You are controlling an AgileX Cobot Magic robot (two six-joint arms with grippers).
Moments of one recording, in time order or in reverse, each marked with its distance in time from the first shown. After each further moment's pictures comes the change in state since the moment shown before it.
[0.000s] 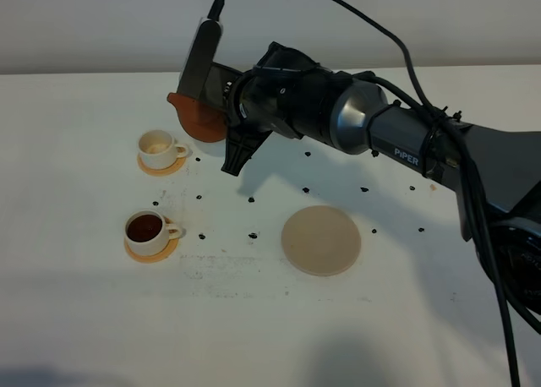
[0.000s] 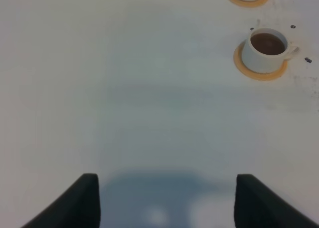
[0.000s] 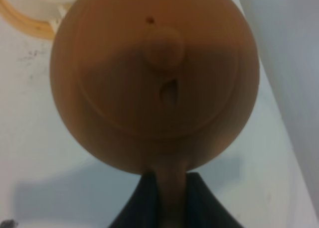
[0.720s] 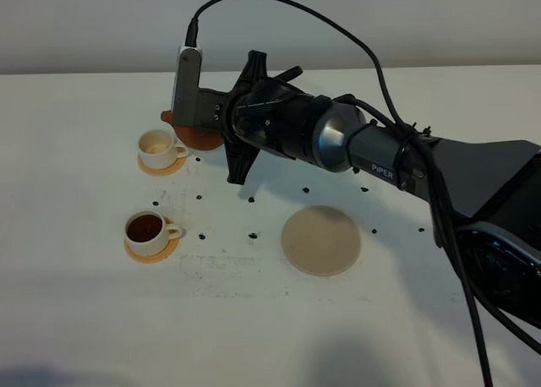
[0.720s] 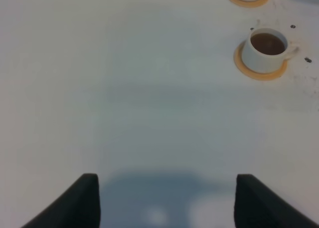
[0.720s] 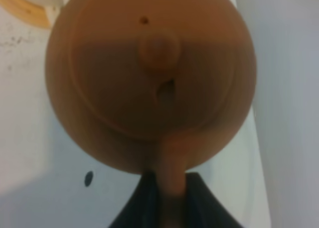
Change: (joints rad) left arm 0.000 0.000 0.000 0.000 0.000 0.000; right arm 0.011 0.074 -0.001 -0.207 -0.093 -0.004
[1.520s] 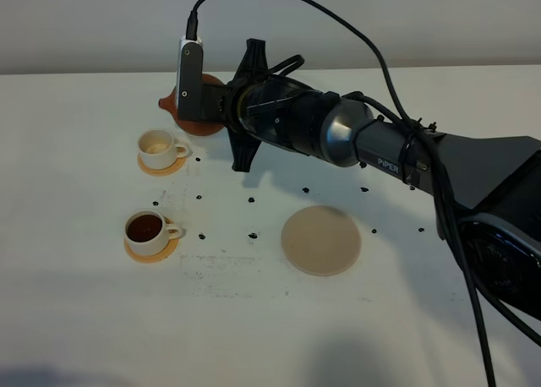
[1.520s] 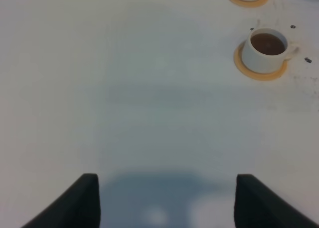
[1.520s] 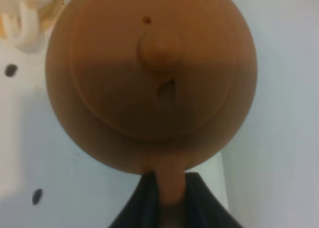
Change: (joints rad) left arm 0.000 0.000 0.000 0.000 0.000 0.000; right arm -0.033 0.009 0.000 -0.090 -0.102 0.000
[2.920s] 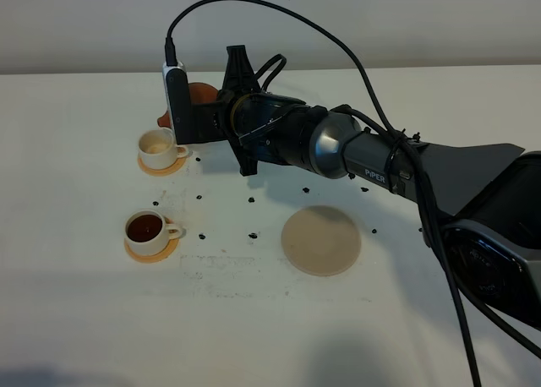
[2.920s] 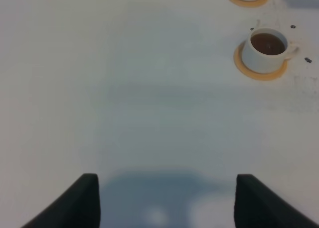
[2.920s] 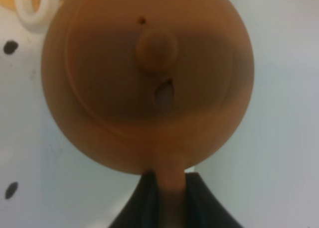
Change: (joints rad) left arm 0.000 0.000 0.000 0.000 0.000 0.000; right arm 0.022 0.035 0.000 -0.232 -0.018 0.000
